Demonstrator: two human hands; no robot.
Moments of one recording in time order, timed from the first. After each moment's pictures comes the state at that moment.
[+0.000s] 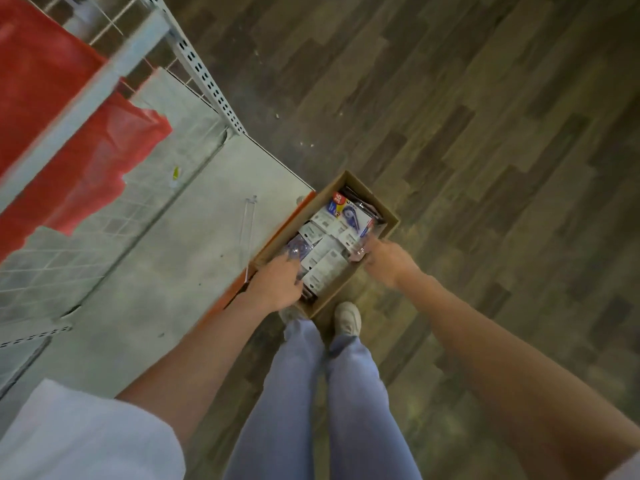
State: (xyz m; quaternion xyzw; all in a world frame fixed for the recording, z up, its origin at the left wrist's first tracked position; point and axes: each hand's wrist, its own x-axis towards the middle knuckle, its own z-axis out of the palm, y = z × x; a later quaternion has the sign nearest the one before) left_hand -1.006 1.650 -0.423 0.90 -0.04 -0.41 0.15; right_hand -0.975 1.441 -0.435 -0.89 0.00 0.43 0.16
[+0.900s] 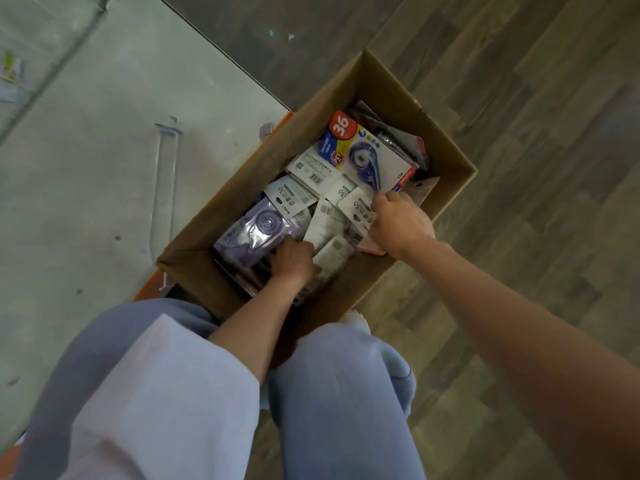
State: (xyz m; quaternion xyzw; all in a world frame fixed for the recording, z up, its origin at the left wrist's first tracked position) left_hand -0.996 1.606 -0.854 0.88 0.06 -0.45 0.13; right_hand -0.937 1.441 -0.777 -0.93 -0.04 0.37 0.06
